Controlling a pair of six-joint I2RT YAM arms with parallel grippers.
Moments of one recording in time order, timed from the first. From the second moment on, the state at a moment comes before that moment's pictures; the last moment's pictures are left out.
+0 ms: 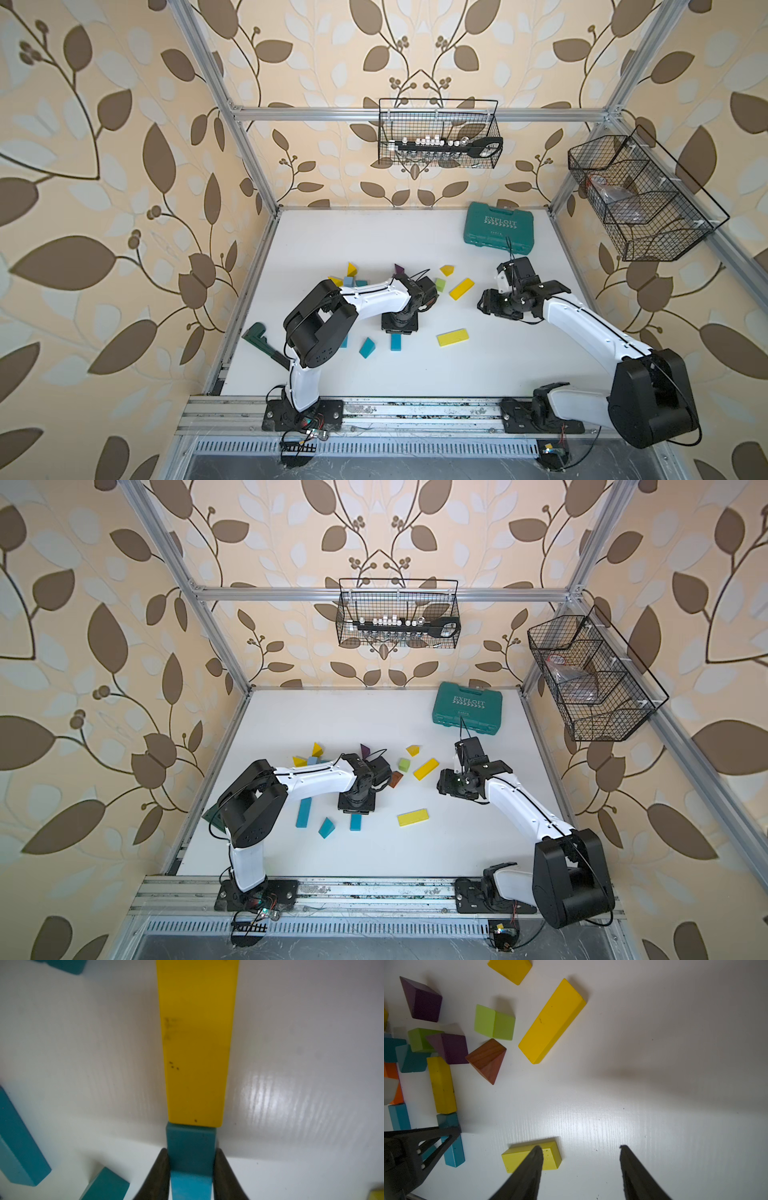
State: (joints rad) left arm -0.92 1.91 1.27 -0.95 -0.11 -0.88; right arm 0.22 1.29 0.80 -0.67 -0.14 0.43
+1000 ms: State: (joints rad) left arm -0.92 1.93 1.29 -0.96 -0.10 -0.90; right arm 0.22 1.30 0.78 -0.66 -0.14 0.43
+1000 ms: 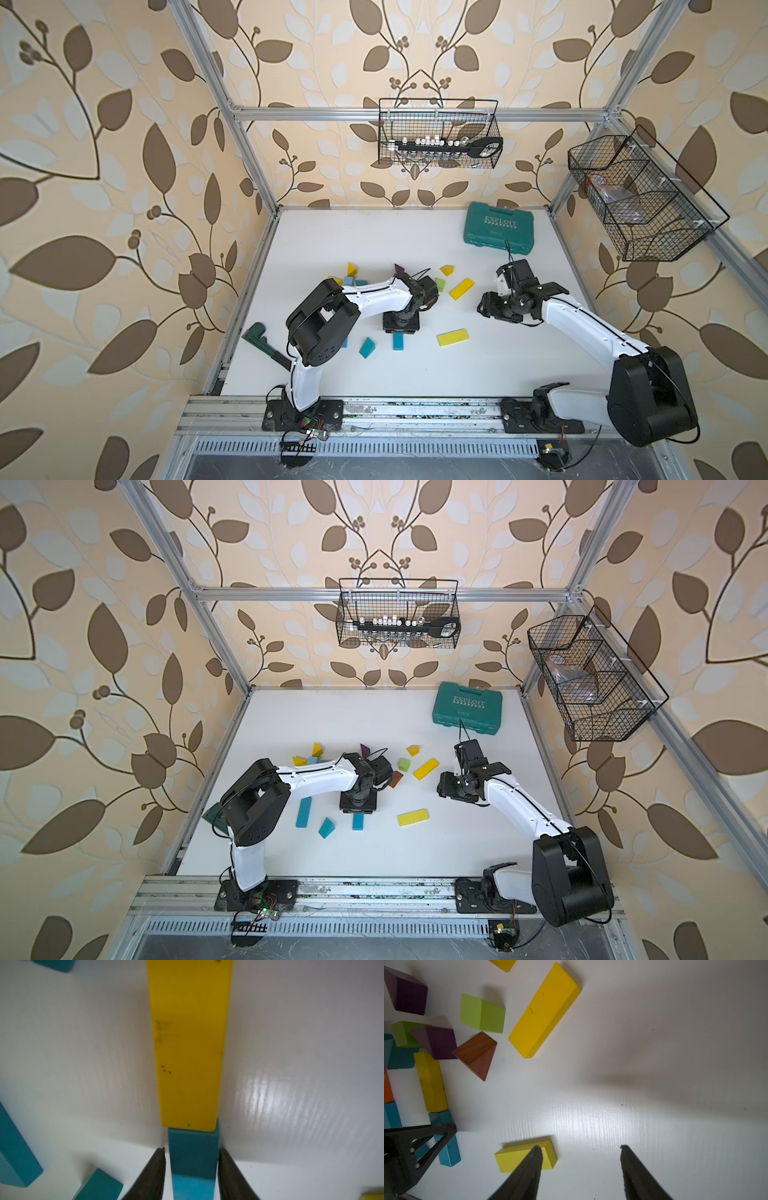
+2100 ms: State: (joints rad) left arm -0.85 1.27 0.94 -1.02 -0.17 -0.88; right arm 0.39 1.83 1.28 -0.55 -0.24 -0.02
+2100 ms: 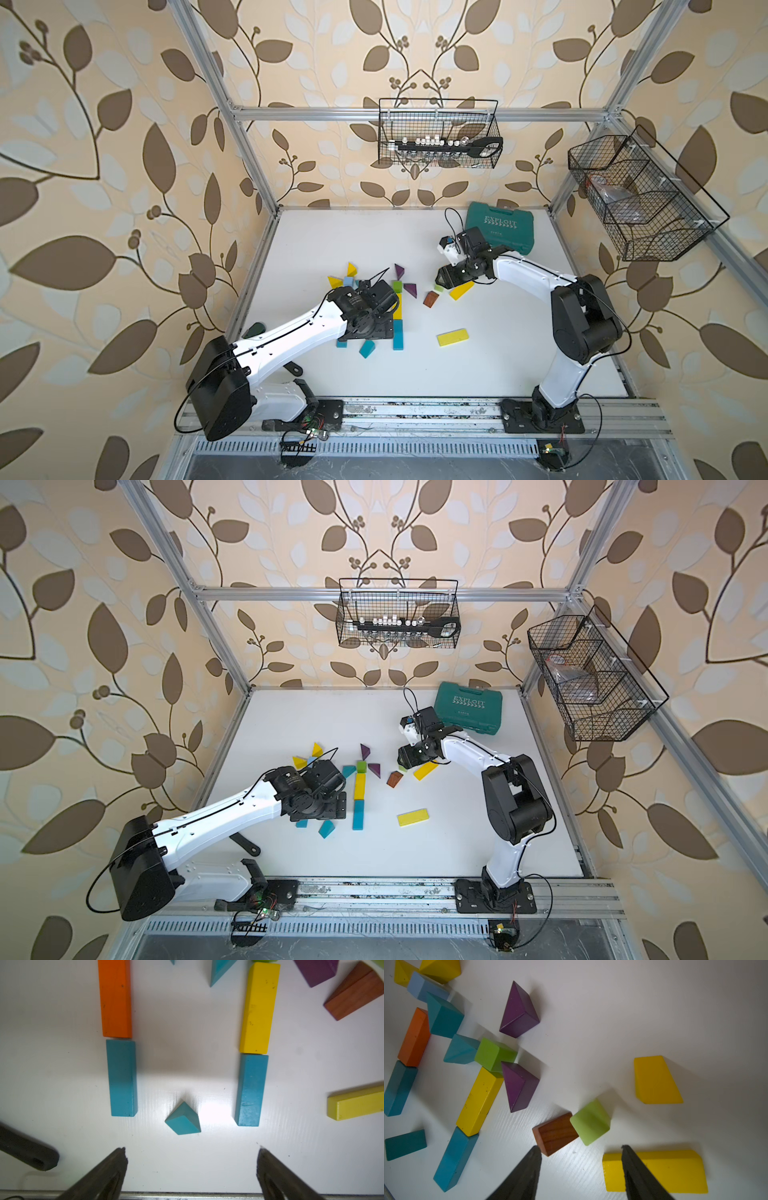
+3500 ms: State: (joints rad) left arm -0.79 1.28 0.90 -1.00 -0.17 -0.83; right arm 0.37 1.99 1.40 -0.67 0.03 0.18
